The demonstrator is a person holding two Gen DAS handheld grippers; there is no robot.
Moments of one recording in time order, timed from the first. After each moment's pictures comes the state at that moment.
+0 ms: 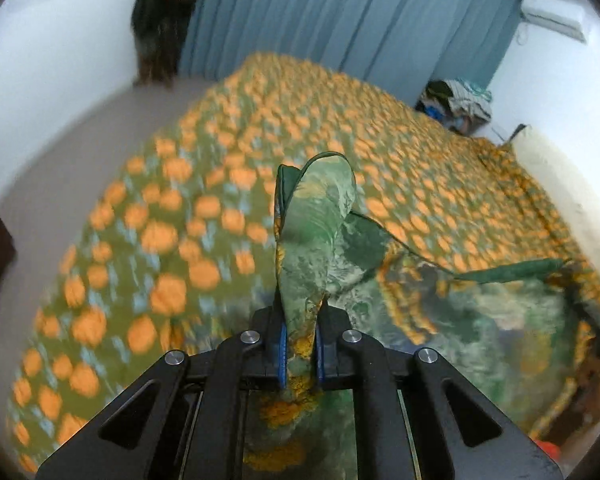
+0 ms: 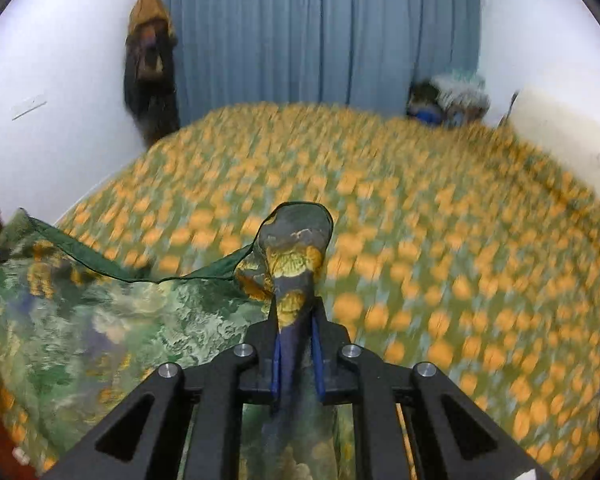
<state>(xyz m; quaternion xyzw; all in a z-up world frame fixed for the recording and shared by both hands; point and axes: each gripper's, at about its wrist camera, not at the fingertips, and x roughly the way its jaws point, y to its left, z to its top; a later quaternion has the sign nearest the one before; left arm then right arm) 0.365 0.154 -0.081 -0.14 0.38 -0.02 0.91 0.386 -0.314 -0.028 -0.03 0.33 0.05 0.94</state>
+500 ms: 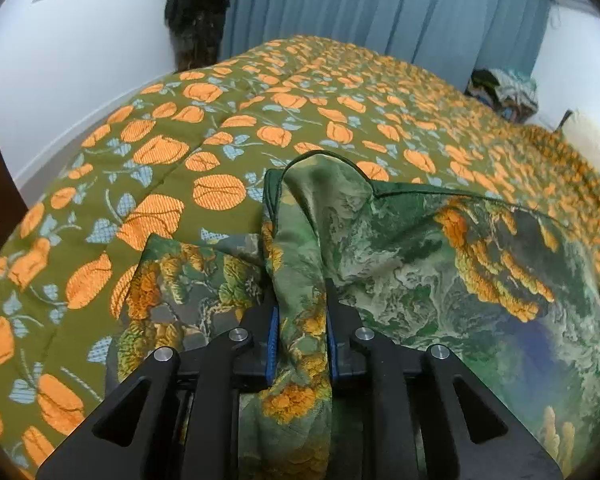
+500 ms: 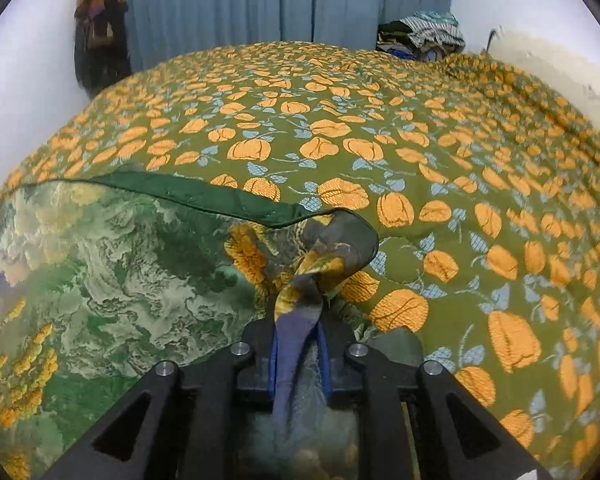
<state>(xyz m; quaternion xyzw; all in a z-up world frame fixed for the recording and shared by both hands) 0.382 0.150 -0.235 -0.13 0.38 0.06 0.91 0.422 -0.329 -0.204 0.01 0.42 0.01 0.91</state>
